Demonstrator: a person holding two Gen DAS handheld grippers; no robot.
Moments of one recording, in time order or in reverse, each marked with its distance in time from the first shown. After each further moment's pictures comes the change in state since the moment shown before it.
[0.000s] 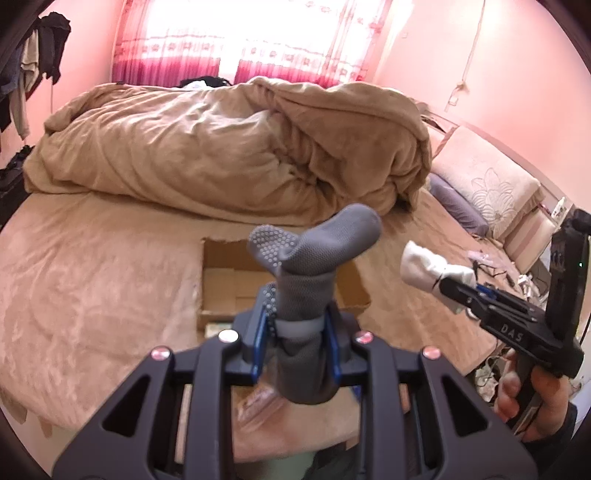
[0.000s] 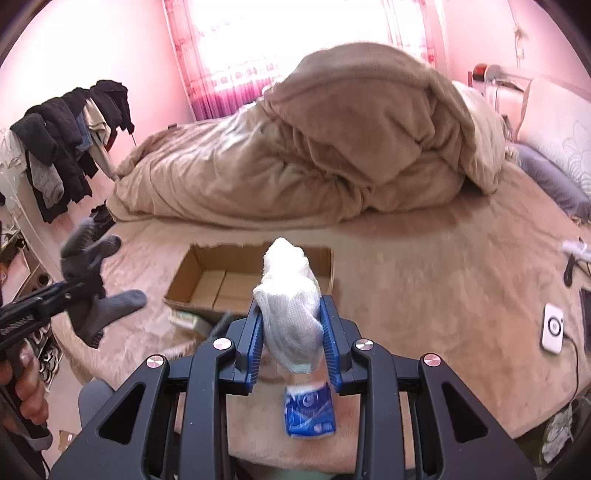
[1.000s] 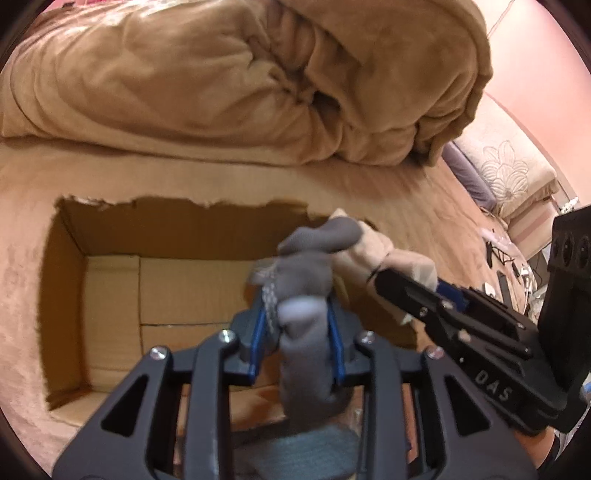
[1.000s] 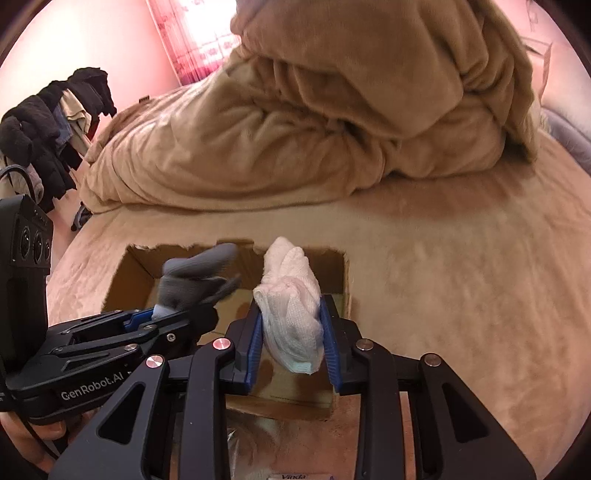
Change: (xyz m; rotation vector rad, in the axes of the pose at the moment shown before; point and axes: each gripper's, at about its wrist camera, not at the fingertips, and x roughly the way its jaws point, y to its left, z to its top) left arm 0.240 0.004 0.002 -0.061 0.281 -0.090; right arm 0.171 -0.027 0.011 0.058 0.144 0.034
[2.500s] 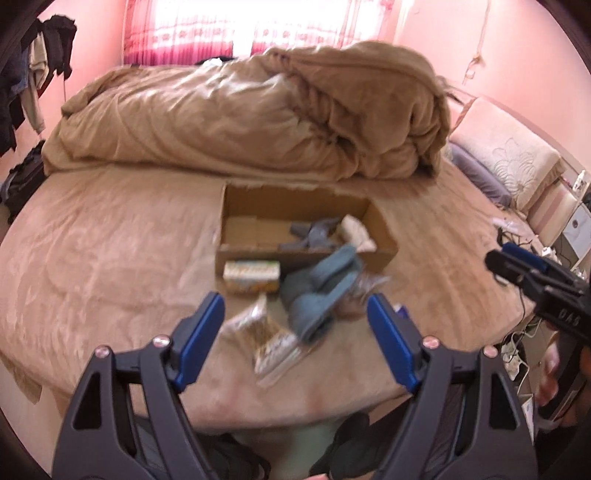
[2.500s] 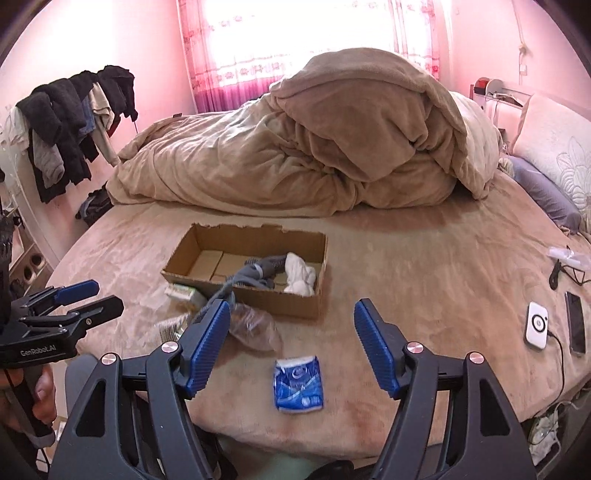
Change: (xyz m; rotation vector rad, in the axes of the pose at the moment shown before) left arm -0.202 -0.010 -0.135 0.056 -0.185 0.225; right arm -0.179 0.036 -0.076 -0.114 -0.129 -0.077
